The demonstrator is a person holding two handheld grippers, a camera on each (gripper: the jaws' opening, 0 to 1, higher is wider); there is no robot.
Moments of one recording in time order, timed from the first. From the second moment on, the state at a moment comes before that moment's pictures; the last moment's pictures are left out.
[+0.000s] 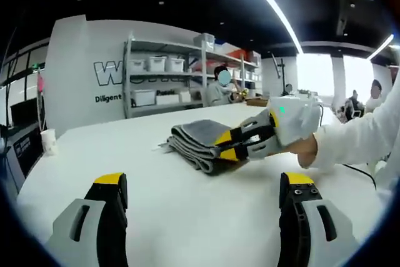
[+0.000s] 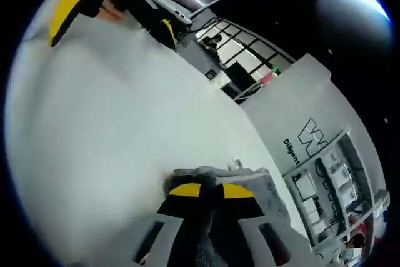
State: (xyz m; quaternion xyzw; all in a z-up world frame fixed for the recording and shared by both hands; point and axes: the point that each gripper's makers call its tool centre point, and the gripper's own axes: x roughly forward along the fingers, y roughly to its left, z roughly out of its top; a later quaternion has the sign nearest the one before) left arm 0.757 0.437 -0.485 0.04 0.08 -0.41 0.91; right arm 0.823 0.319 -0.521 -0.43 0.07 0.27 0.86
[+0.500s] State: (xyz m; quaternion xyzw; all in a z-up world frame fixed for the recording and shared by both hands) left arm 0.758 0.441 -0.485 0.03 0.08 -0.41 0.91; right arm 0.827 0.282 -0.466 -0.32 0.02 0.24 0.92
